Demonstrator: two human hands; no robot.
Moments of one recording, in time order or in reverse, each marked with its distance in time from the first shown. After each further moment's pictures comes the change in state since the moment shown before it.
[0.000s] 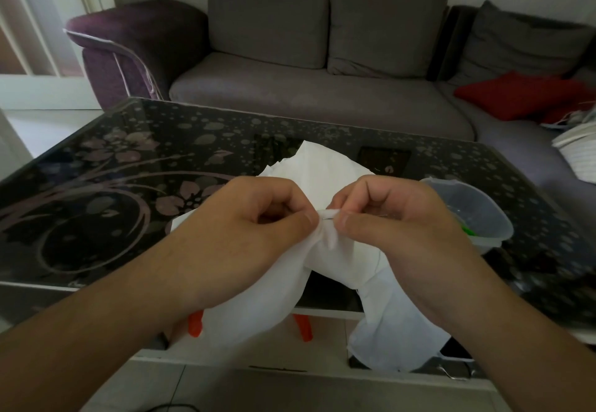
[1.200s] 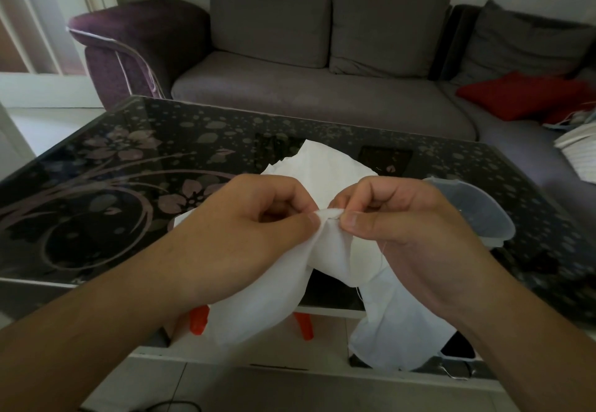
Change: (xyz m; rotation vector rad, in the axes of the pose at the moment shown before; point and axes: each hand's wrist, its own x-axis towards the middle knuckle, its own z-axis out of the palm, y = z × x) left_hand -0.001 0.000 -0.005 -0.015 -0.042 -0.002; right_hand 0.006 0.007 -0.007 0.222 -0.106 0.033
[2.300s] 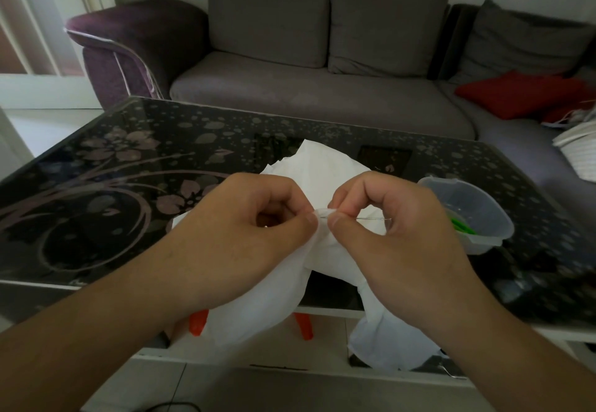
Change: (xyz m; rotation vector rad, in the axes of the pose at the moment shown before) left_hand 0.001 -0.003 0.004 0.074 0.075 0.055; right_hand -0.010 0.003 0.022 -0.557 0.272 -0.224
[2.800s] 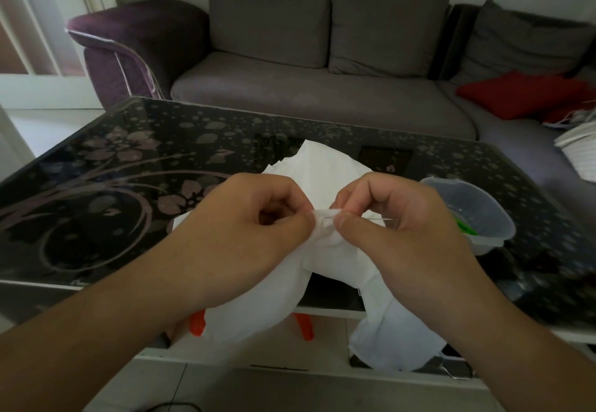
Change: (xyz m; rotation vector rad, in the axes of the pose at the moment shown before) left_hand 0.001 0.000 0.001 0.034 0.028 -0.034; right_hand 0.003 0.001 -0.006 0.137 -0.063 0.073
